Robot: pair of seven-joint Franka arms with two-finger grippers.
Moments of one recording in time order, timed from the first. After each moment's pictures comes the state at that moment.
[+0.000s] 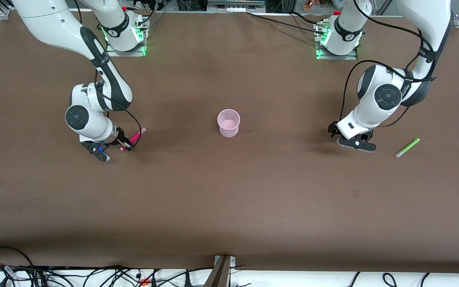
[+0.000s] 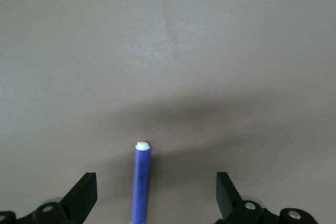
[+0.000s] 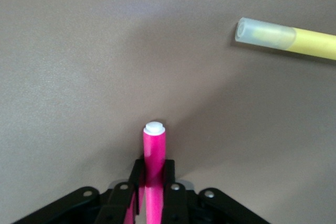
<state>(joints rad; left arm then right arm) 0.08 0.27 -0.20 -2.30 0.21 2.54 -0.04 0.15 0.46 0.02 -2.13 0.02 2.50 0.80</state>
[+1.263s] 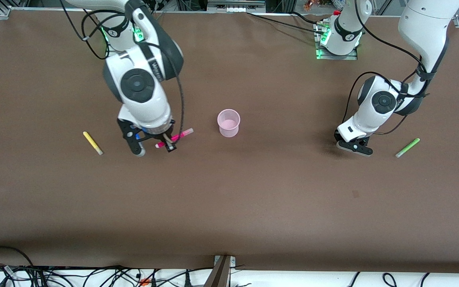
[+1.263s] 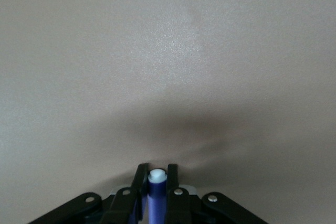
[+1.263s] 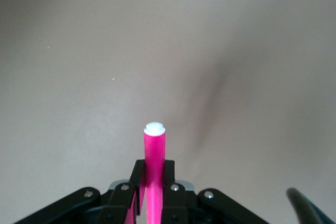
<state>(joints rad) 0.16 0.40 -0.20 -2.32 0.36 2.75 -0.03 0.50 0.50 0.07 -1.42 -0.14 1.89 1.65</state>
